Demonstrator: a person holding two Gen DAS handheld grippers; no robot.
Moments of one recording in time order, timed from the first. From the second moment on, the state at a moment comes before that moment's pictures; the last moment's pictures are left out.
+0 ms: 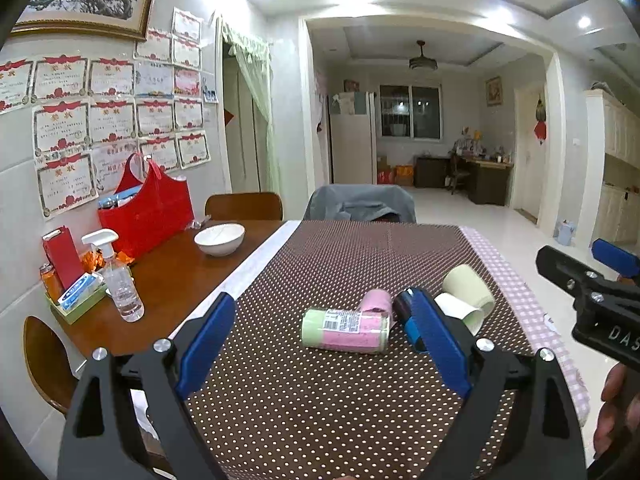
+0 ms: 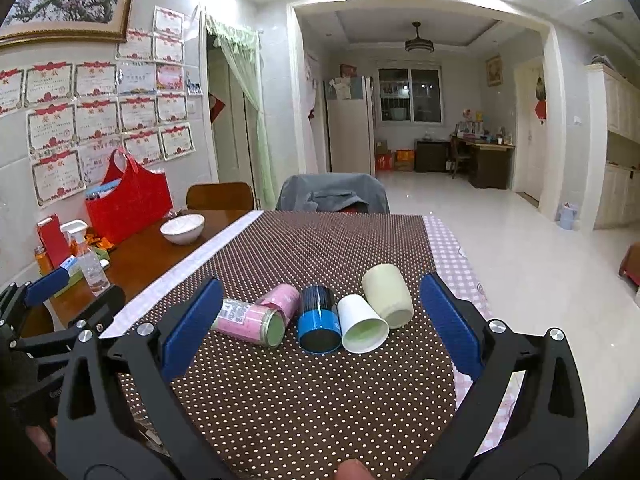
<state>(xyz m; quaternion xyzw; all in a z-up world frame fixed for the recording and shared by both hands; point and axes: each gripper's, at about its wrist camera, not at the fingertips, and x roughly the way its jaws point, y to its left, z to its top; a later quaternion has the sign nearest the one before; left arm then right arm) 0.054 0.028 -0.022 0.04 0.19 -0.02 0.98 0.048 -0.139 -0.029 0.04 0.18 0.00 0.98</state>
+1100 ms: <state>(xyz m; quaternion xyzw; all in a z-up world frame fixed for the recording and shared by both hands) 0.283 -0.035 -0.120 0.12 0.39 -0.09 0.91 0.205 -0.204 -0.105 0.07 0.32 -0.04 0.94</state>
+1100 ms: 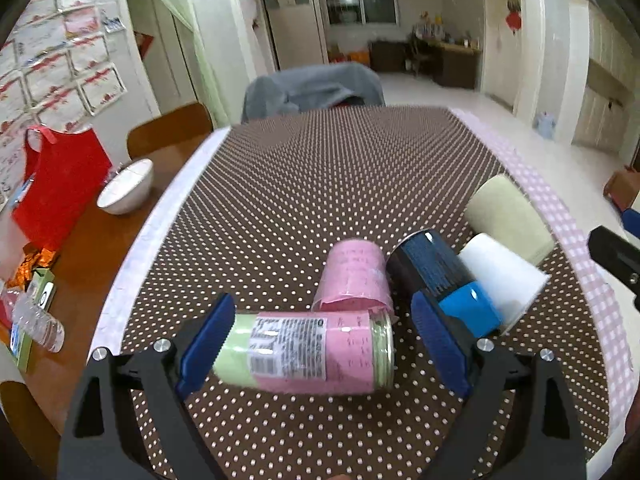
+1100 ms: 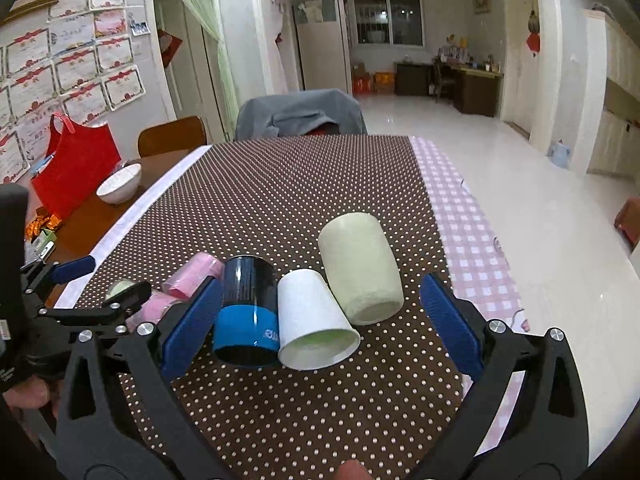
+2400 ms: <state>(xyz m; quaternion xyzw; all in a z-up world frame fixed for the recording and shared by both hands) 0.396 -0.050 -0.191 0.09 0.53 -0.16 0.82 0.261 -0.214 -0.143 0.09 0.36 -0.02 0.93</state>
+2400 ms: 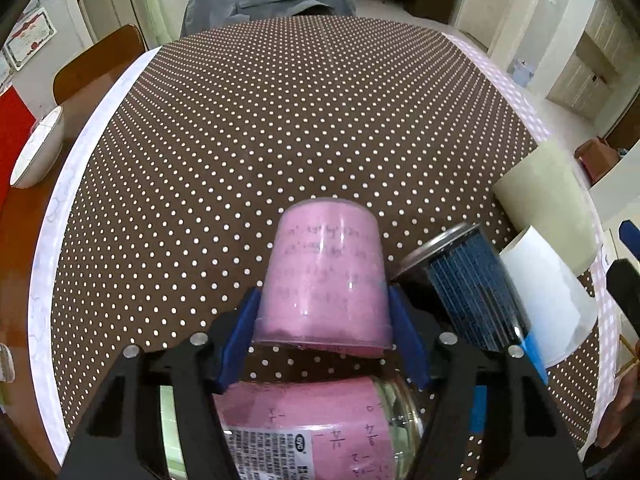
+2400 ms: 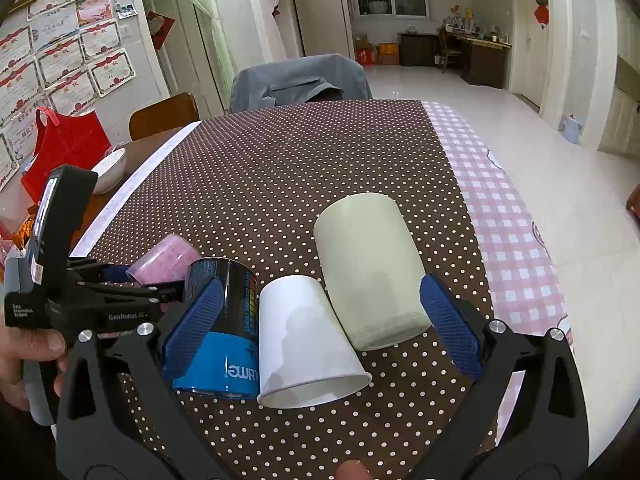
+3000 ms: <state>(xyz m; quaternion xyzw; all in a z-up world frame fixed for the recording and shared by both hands) 0.337 -0.029 -0.104 0.05 0.44 -0.19 0.88 0.220 -0.207 -0.113 0.09 0.33 -0.03 0.94</state>
